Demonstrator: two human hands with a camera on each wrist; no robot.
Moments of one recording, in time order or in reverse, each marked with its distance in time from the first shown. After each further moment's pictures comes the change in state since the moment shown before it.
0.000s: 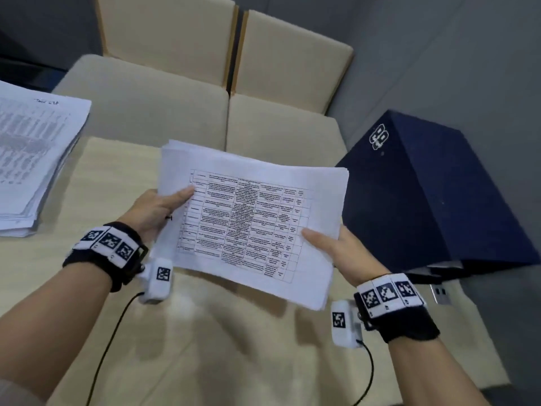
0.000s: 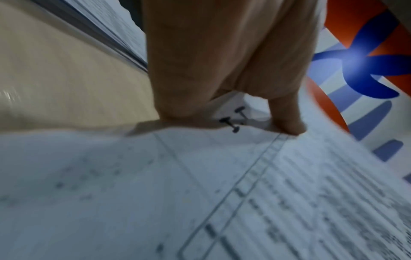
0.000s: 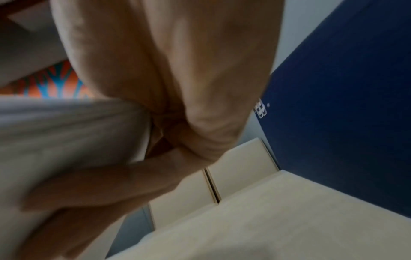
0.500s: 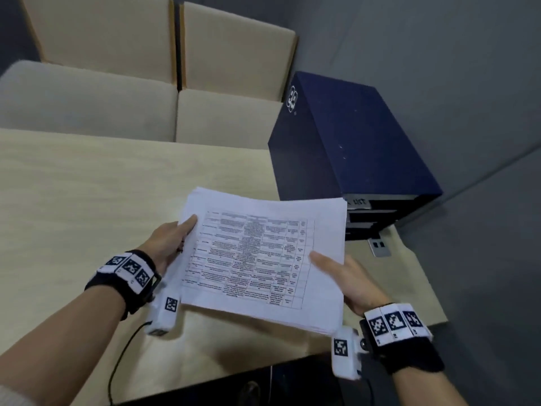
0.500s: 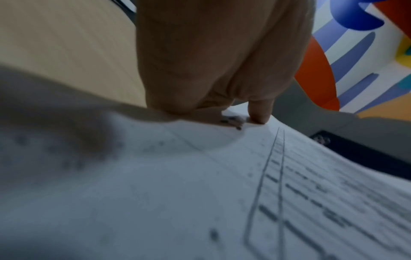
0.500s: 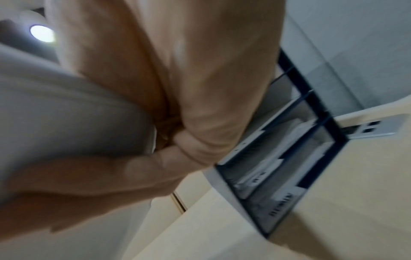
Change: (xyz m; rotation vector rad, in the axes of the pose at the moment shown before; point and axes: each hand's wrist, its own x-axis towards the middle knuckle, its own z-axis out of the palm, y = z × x) left_hand -0.048 -0.121 0.174 0.277 0.005 -0.221; right_hand -0.142 0.122 -0.136 0.238 0.149 0.111
